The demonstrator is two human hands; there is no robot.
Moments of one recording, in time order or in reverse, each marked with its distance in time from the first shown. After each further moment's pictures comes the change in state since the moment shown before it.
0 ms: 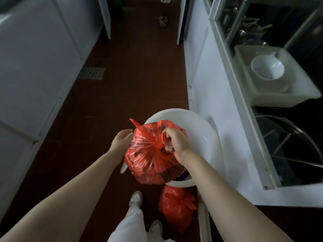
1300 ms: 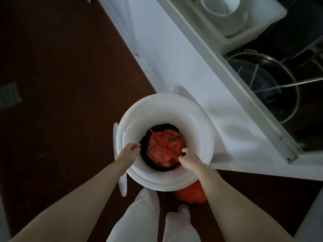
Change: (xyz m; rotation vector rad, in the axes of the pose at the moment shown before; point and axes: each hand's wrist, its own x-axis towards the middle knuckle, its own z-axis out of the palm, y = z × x) left_hand 0.201 -0.011 0.112 0.670 -0.573 -0.109; right_hand 0.129 0.125 -0.099 -0.415 0.388 0.656
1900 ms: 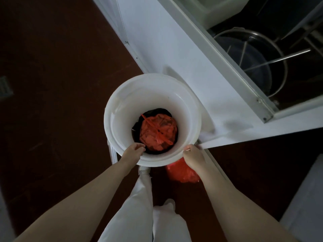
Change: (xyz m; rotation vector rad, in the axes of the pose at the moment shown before) left_hand -0.070 -0.048 0.093 -0.018 -0.049 0.018; right_hand -0.042 0.119 0.017 0.161 0.169 -0.015
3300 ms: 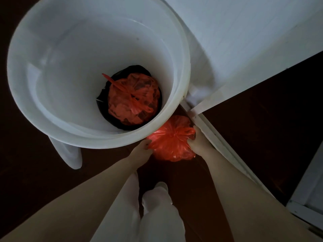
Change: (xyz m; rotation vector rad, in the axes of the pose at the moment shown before) left_hand 0.150 -0.184 0.215 0.290 -0.260 -0.078; right_hand 0.226 0.265 0.084 0.076 0.005 0.032
